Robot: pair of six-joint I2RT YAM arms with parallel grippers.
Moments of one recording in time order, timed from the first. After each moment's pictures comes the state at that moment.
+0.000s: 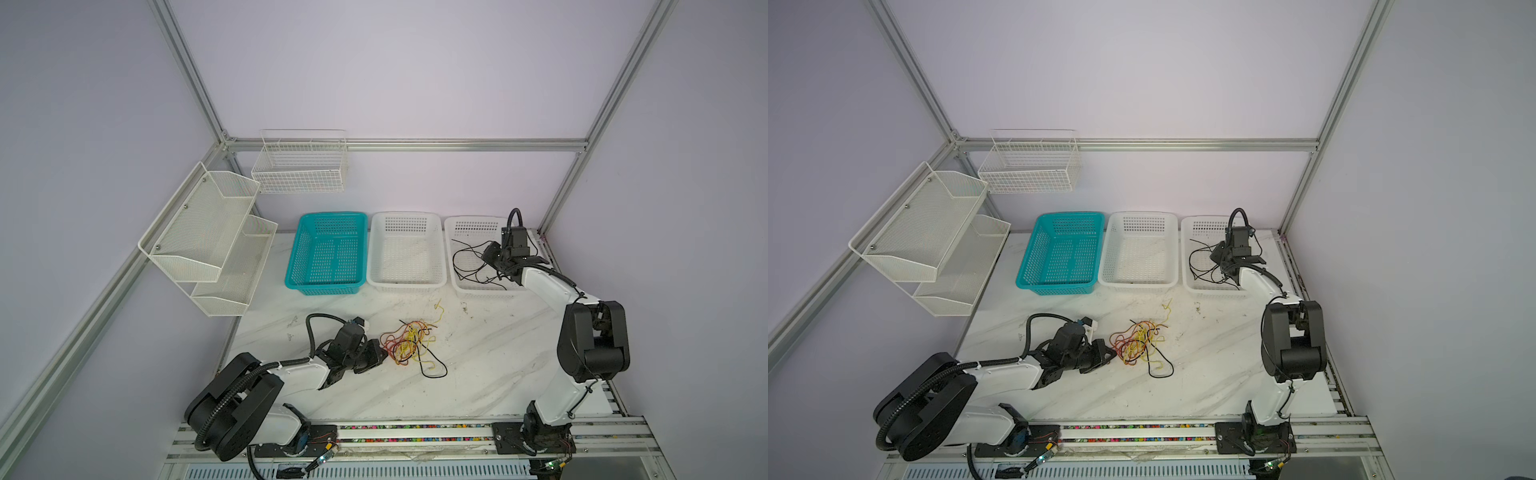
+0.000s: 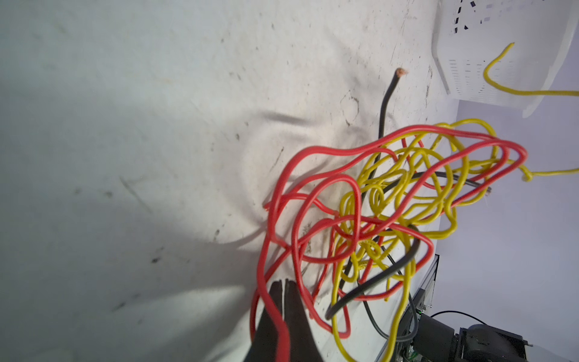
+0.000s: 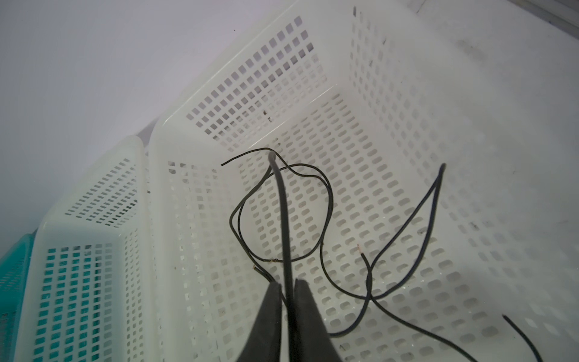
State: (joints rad) left arm -0.60 1.37 0.35 0.24 0.31 -1.00; right arm 0.11 1.74 1.28 -0.22 0.06 0.70
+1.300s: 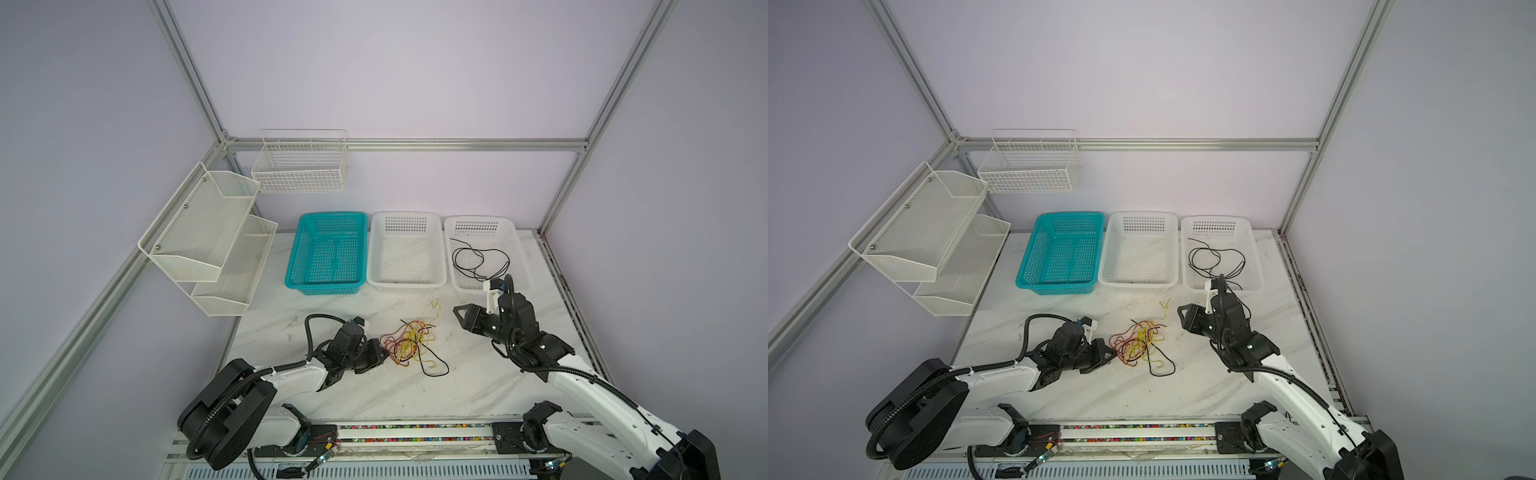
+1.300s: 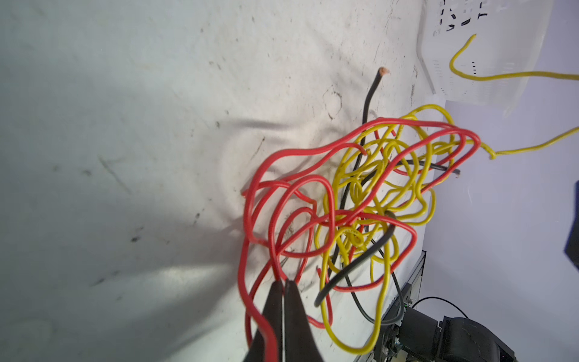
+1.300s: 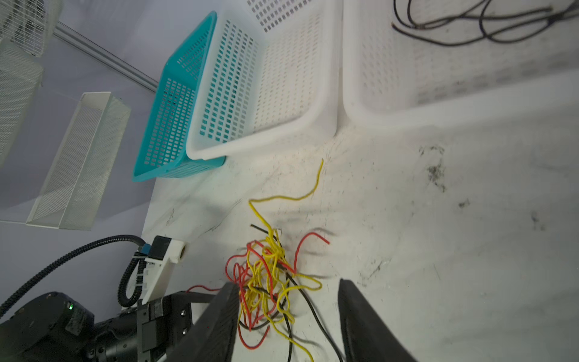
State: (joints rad) left arm -0.62 1.31 0.35 0.22 0.31 -1.02; right arm 0.53 0.89 0.57 -0.25 -0.12 0.78
